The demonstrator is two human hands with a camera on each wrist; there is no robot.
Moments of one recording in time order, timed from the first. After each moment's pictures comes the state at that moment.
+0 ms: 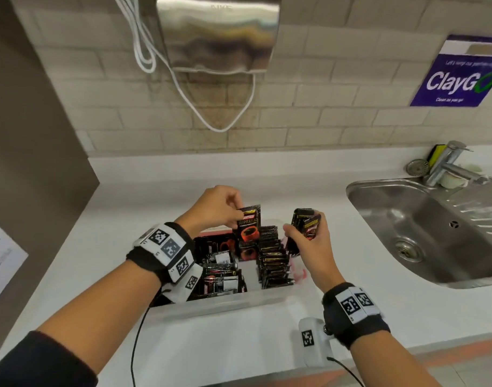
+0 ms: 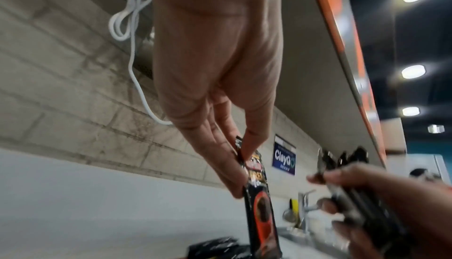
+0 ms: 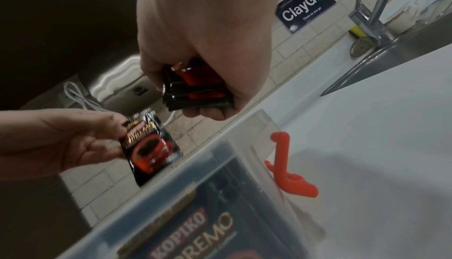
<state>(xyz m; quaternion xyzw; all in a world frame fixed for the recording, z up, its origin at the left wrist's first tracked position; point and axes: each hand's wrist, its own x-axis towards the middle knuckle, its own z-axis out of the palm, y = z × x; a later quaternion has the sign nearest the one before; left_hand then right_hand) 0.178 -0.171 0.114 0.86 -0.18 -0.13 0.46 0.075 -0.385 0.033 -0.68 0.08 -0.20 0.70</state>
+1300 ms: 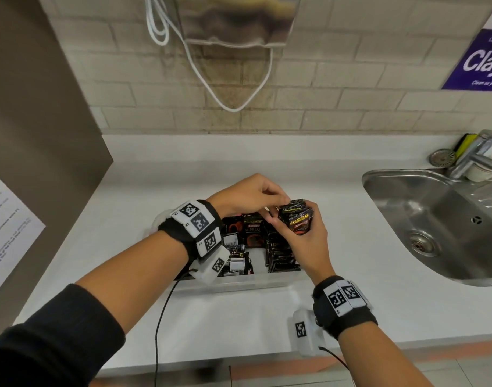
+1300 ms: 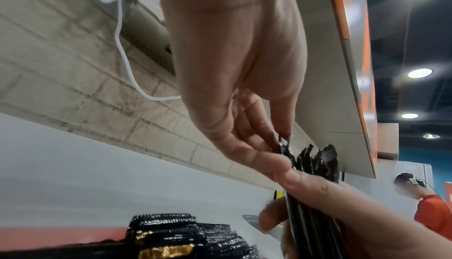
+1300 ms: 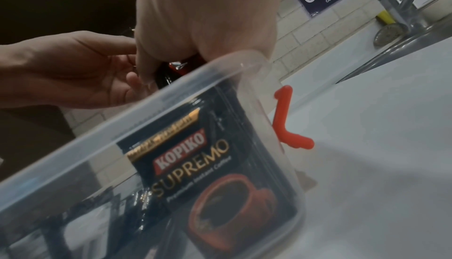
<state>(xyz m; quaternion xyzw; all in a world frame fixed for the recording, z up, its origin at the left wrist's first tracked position) 0.167 -0.210 0.111 0.76 -0.28 -0.27 0.52 0.074 -0.362 0.014 -0.74 0.03 -0.22 0.64</state>
